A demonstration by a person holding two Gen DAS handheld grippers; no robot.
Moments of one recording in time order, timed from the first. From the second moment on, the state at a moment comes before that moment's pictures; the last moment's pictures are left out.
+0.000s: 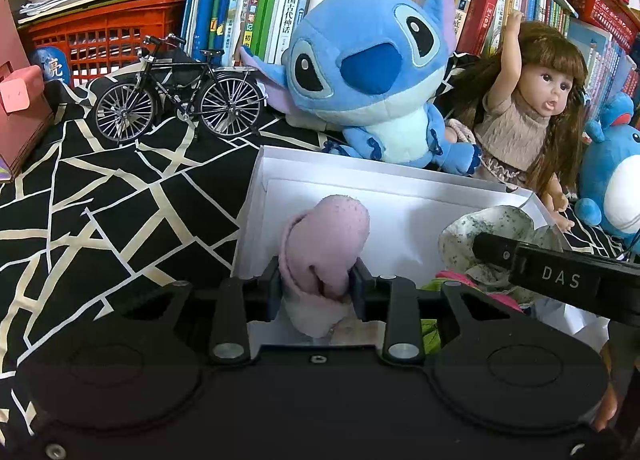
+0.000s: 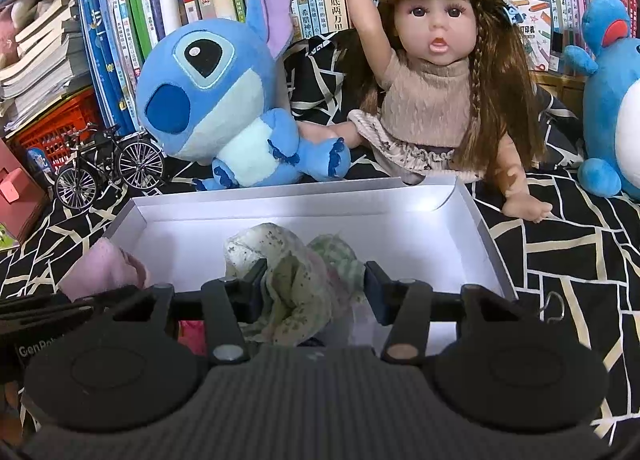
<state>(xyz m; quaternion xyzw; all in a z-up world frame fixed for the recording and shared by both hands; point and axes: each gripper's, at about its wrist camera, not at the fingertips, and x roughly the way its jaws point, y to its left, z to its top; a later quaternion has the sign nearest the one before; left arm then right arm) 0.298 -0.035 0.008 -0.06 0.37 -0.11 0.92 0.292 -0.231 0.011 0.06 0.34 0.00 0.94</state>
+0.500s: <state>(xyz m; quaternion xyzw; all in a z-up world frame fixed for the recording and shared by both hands) 0.280 -0.031 0.027 -0.06 0.35 -0.10 0.93 0.273 -0.236 0.030 0.08 0.31 0.01 0.95</state>
